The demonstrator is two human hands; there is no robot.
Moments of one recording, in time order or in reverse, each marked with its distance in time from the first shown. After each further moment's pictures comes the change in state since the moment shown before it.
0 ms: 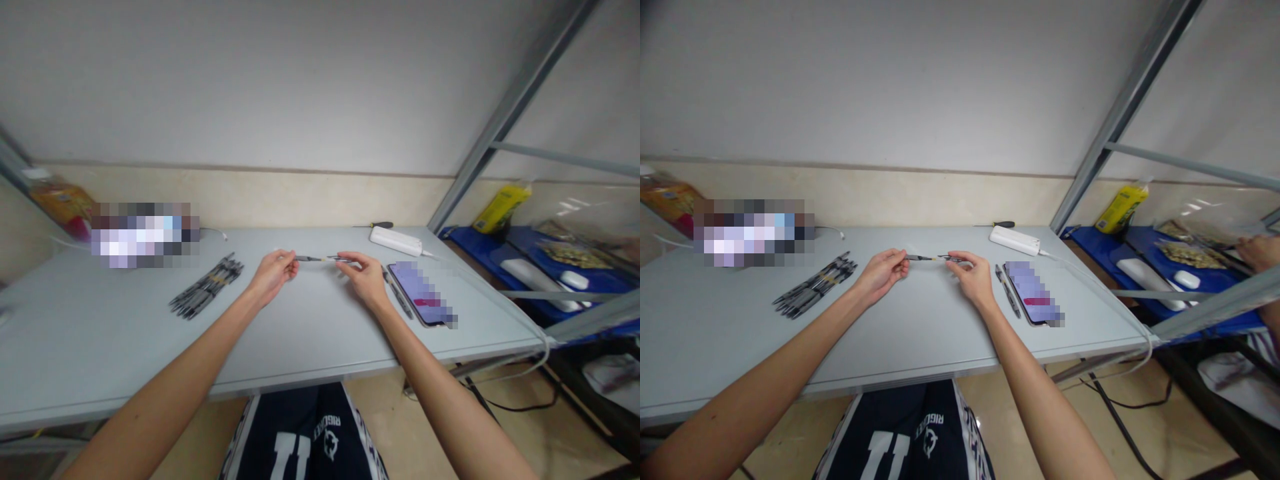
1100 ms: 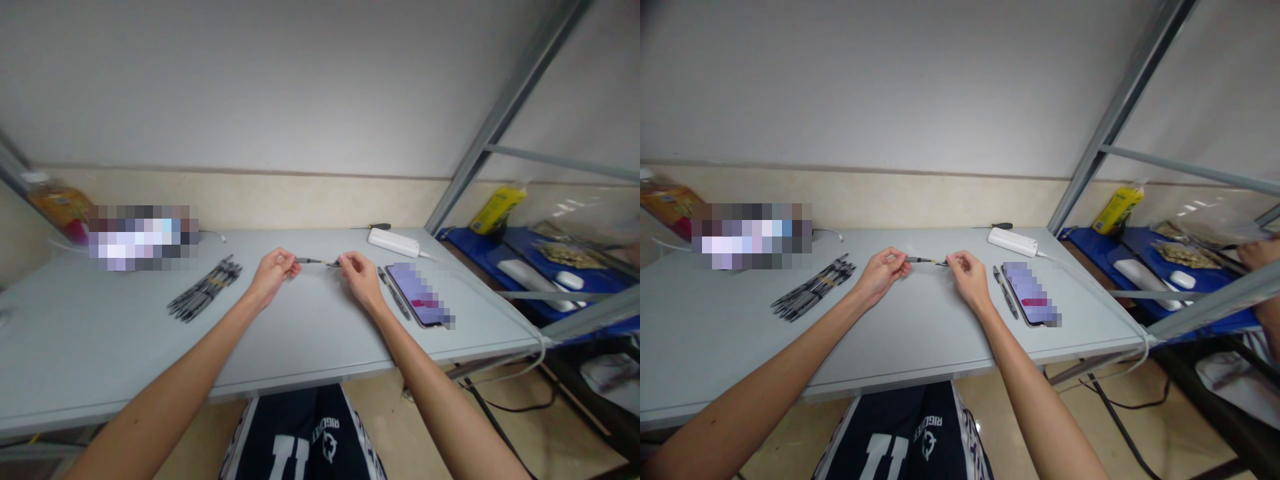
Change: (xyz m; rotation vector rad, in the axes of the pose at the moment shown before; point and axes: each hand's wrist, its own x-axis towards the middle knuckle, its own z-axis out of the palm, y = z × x) left_hand -0.002 0.001 0.001 0.113 -0.013 0.112; right_hand -0.004 -0.008 0.001 -0.098 -0.017 -0.070
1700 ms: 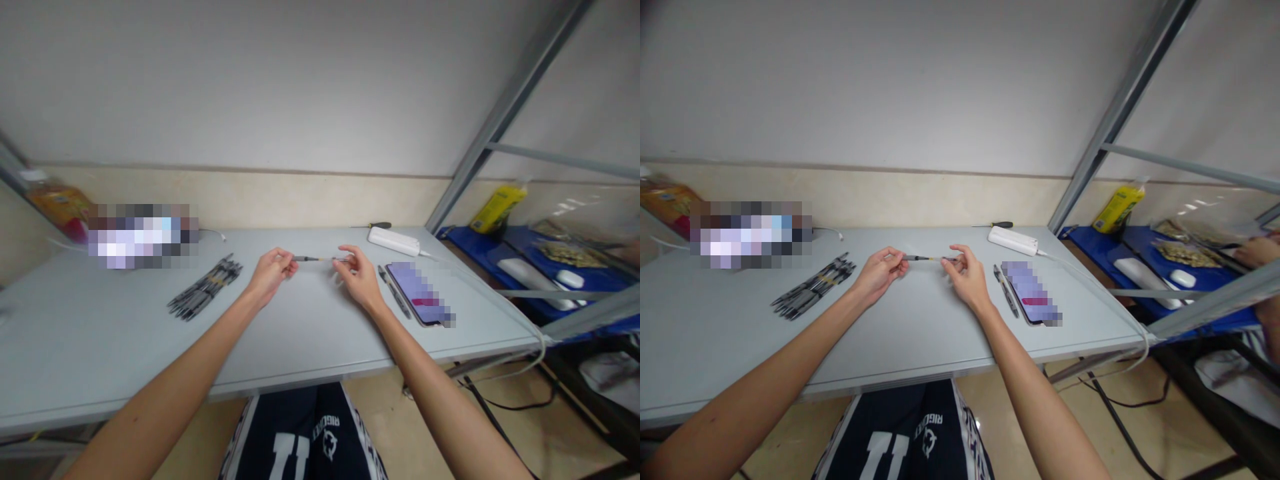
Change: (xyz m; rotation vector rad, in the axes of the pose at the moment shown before) left_hand 0.000 0.000 -0.001 -0.034 0.044 -0.040; right_hand -0.001 0.004 0.002 -0.015 -0.030 -0.046
